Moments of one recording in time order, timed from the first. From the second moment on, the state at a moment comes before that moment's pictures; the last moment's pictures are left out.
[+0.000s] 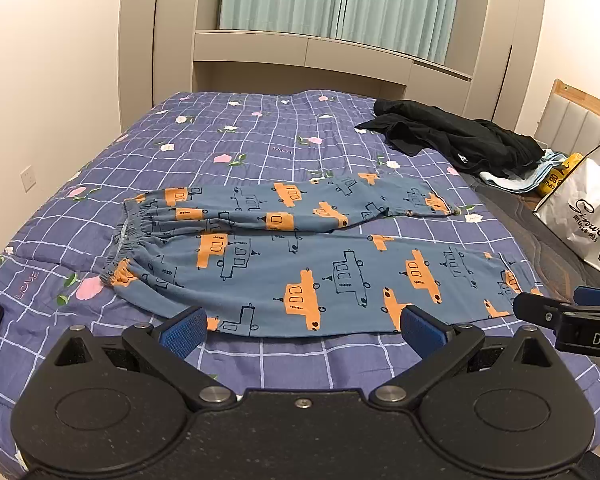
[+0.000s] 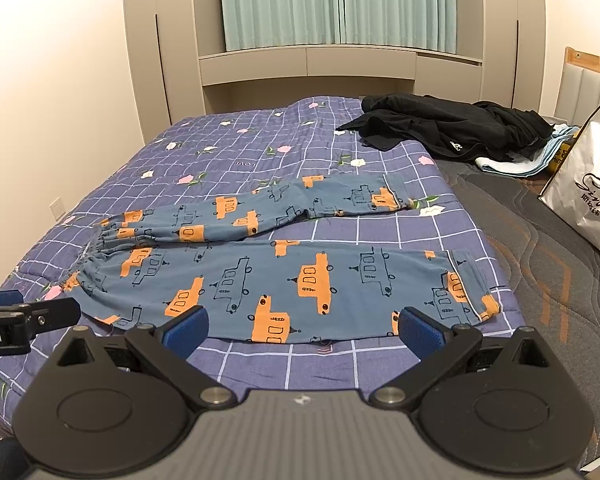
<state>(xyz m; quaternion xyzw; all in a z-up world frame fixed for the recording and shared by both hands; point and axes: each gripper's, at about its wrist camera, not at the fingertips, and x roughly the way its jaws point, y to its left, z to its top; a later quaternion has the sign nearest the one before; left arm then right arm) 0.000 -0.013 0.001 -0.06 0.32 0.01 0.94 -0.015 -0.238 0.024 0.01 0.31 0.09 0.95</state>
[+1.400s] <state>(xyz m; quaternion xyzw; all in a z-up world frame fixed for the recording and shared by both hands) 0.024 -0.005 -0.014 -0.06 0.34 0.00 0.94 0.004 -0.241 0.009 0.01 0.33 0.09 0.94</state>
